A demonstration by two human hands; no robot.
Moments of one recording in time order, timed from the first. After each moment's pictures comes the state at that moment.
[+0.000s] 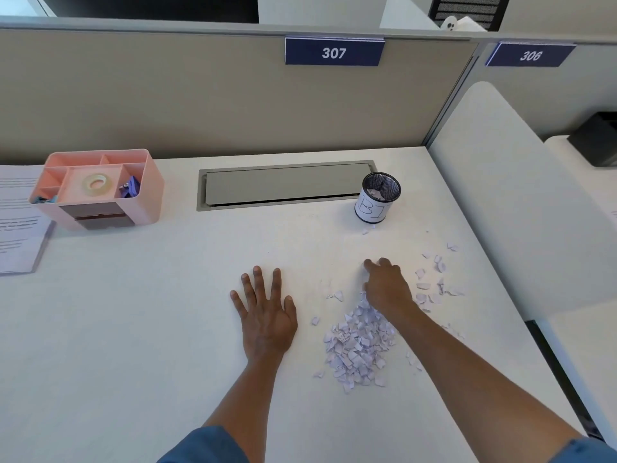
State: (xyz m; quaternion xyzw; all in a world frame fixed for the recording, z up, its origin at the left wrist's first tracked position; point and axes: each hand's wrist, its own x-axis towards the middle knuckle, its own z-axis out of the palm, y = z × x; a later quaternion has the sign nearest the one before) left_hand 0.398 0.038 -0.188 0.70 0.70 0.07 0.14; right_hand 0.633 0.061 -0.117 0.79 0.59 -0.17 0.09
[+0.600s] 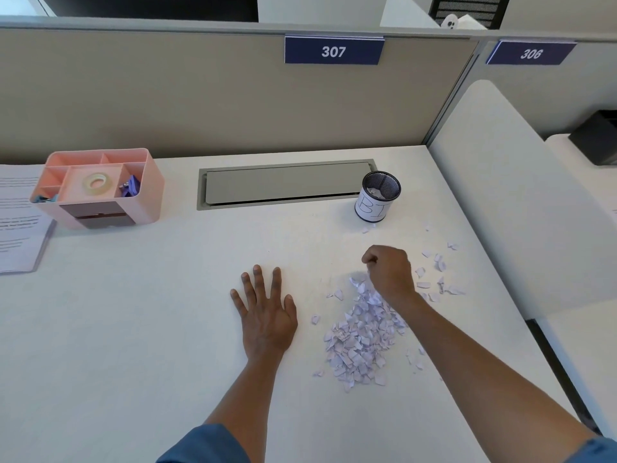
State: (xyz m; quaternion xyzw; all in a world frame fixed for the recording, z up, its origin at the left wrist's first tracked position) left_hand 0.399 0.038 -0.188 0.70 0.70 0.07 0.14; right_hand 0.639 0.070 -0.103 0.79 0.55 -0.19 -0.22
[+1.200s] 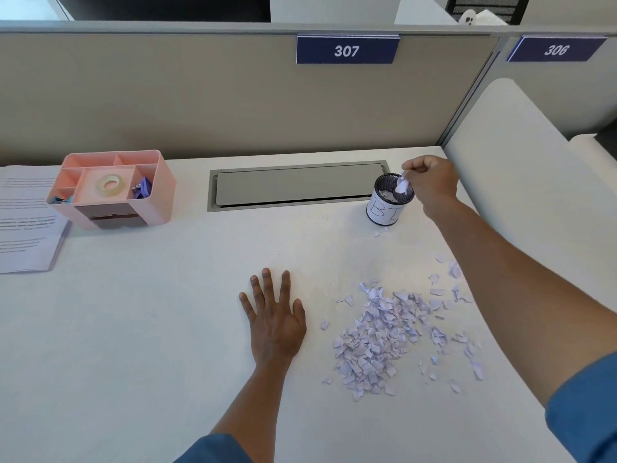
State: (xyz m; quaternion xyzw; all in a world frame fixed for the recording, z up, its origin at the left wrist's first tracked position) left_hand 0.398 0.038 -0.191 0.70 0.70 0.07 0.13; right_hand 0.700 0.203 -0.025 0.77 0.41 -0.21 -0.44
